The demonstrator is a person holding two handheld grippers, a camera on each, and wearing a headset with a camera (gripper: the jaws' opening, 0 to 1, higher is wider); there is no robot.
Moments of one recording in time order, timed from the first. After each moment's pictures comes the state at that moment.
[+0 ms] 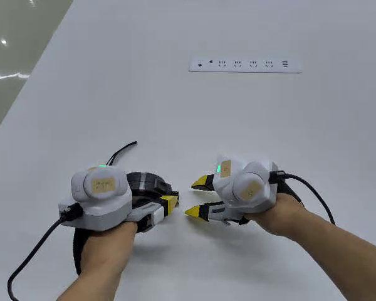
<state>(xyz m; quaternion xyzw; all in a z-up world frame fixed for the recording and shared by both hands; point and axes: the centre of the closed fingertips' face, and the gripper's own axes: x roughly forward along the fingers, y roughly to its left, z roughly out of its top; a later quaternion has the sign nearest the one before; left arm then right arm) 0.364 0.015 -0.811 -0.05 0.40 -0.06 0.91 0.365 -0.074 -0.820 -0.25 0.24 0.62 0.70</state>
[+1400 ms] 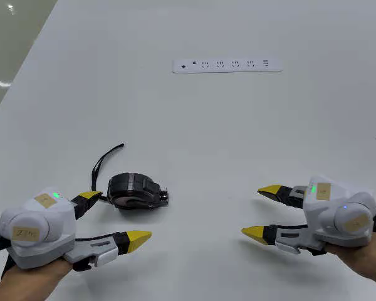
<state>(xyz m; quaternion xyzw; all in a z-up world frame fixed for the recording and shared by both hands) 0.326 0.019 -0.794 0.03 0.31 -0.30 0.90 0.341 -0.215 -0.805 -0.16 0.25 0.51 0.81</state>
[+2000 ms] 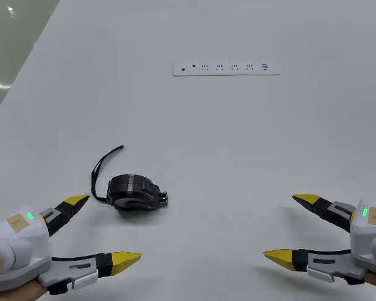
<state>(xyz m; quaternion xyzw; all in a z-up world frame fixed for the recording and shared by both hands) 0.306 0.024 -0.786 0.04 0.26 -0.34 0.90 0.326 -0.251 -0.801 -0.12 0.24 0.48 0.84</state>
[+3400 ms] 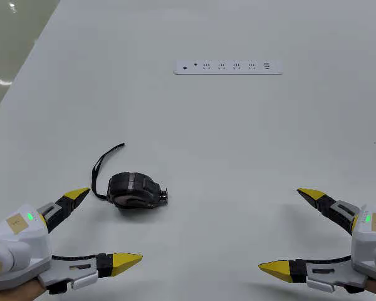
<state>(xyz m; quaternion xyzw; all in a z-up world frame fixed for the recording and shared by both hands) 0.312 0.016 -0.779 0.05 0.24 -0.35 0.91 0.325 -0.244 -0.795 -0.11 0.22 0.48 0.84</state>
